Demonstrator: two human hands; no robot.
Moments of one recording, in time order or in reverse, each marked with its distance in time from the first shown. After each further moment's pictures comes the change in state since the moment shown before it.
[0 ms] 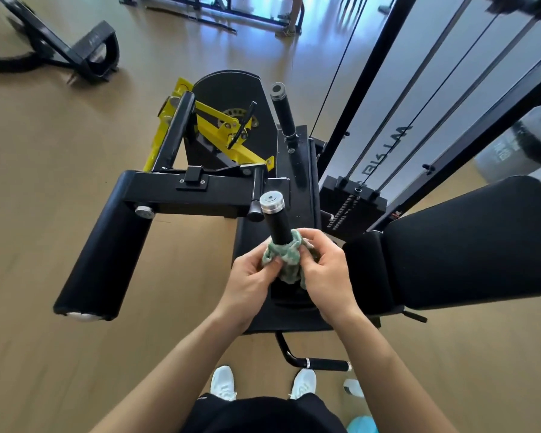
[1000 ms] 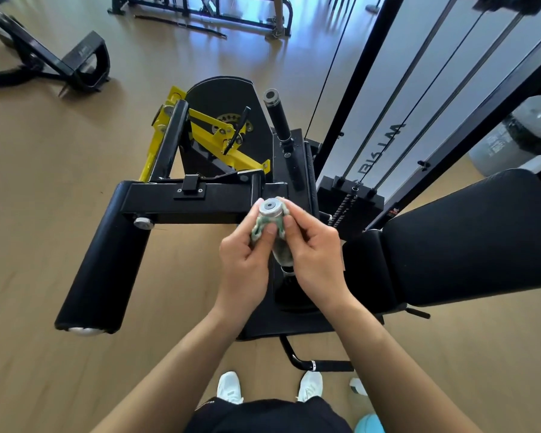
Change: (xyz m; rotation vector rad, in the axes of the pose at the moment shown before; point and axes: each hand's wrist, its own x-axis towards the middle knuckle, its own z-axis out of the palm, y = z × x) left_hand 0.013 0.042 0.005 0.227 0.174 0.322; right_hand 0.013 -0.040 0.019 0.140 0.006 -0.232
